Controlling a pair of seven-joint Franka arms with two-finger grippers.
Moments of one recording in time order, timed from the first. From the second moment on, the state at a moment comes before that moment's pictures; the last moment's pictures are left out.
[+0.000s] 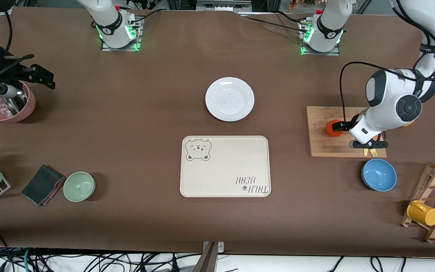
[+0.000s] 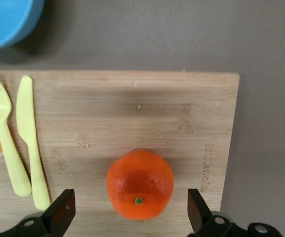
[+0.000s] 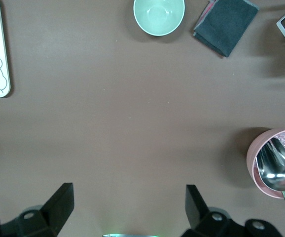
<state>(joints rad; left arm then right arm) 0.01 0.28 0.00 -2.13 0.00 2.21 -0.02 0.08 -0.04 -0.05 -1.71 -0.02 1.59 -0.01</state>
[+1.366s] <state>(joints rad) 0.01 0.41 0.00 -2.14 0.00 2.31 -0.02 0.08 -0.04 -0.05 -1.71 -0.02 1.58 -0.01</state>
